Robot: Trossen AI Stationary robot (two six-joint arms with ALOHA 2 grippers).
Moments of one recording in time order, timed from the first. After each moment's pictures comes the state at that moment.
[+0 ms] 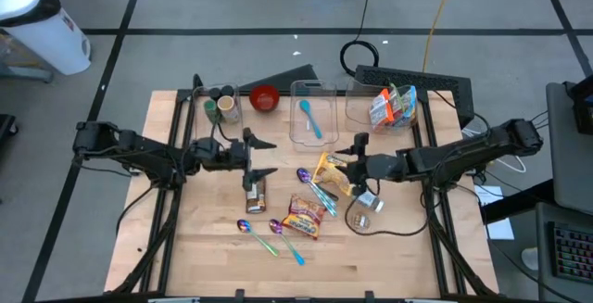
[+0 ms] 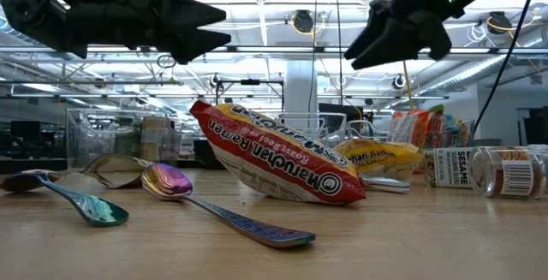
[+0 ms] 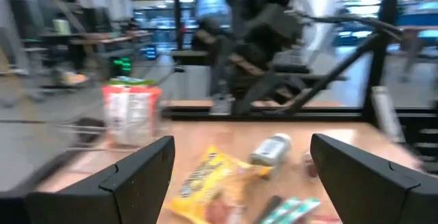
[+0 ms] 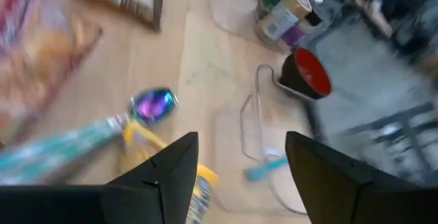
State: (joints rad) left arm 0.04 1.27 0.34 0.99 0.00 0.03; right arm 0.18 1.17 0.70 -0.09 0.51 -0.41
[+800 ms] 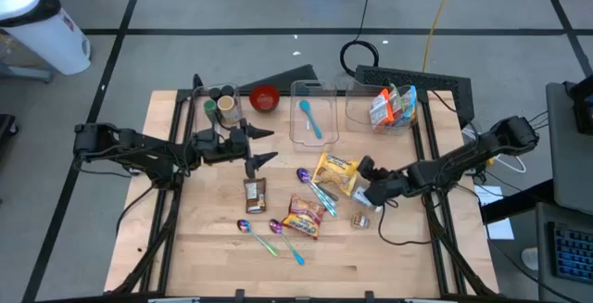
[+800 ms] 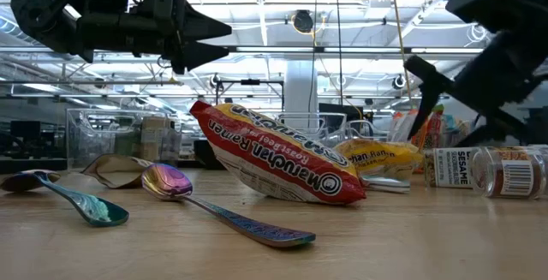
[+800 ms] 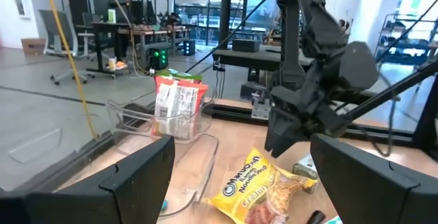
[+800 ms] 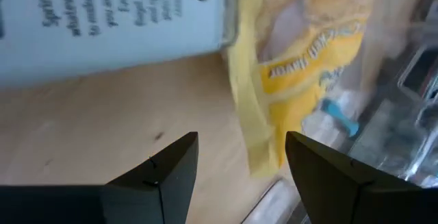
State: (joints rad) left arm 0.15 1.27 0.34 0.99 -0.03 -0.07; right arm 0.31 1.21 0.45 -0.32 0.60 -0.85
